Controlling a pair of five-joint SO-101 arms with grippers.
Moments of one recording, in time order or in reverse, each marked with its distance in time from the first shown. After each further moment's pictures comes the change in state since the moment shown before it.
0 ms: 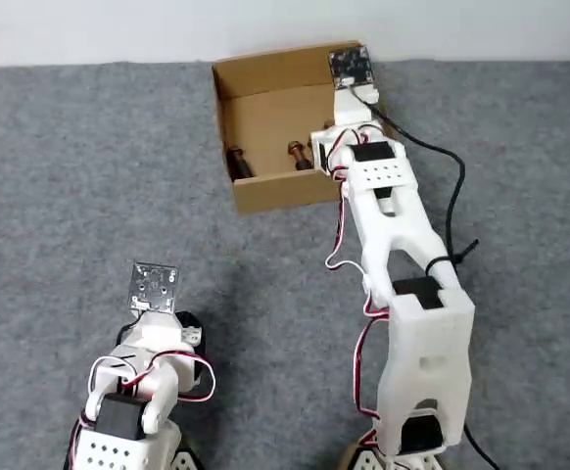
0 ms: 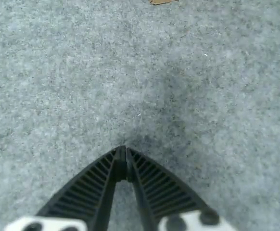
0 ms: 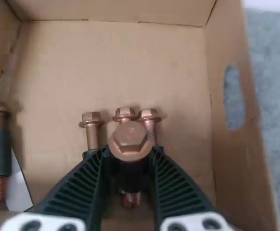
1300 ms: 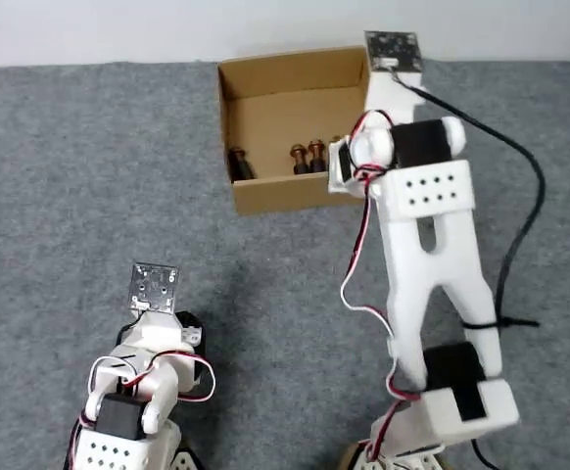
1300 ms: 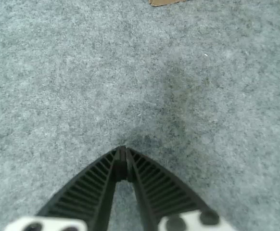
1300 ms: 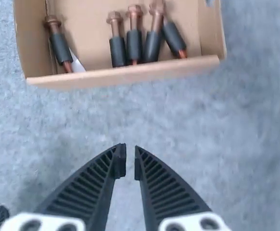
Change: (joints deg) left arm 0.0 0.0 0.0 0.0 0.0; right arm -2.0 -35.1 -2.6 55.9 -15.0
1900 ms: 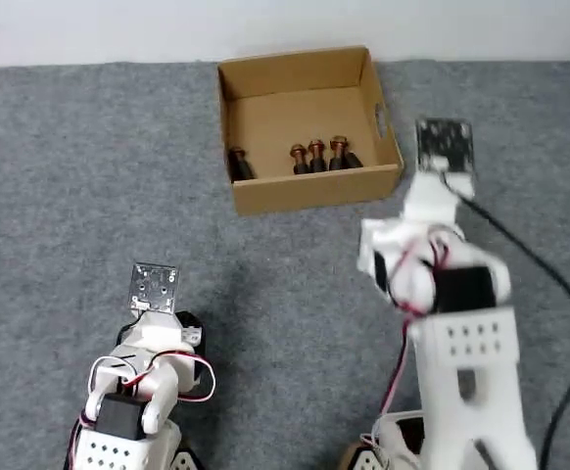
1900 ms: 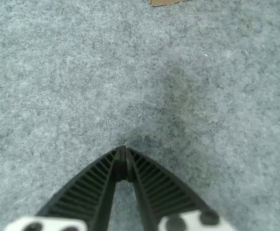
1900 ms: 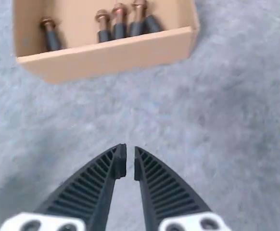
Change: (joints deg) left arm 0.0 0.0 0.0 0.0 0.0; right arm 5.2 -45.2 56.7 -24.4 3.9
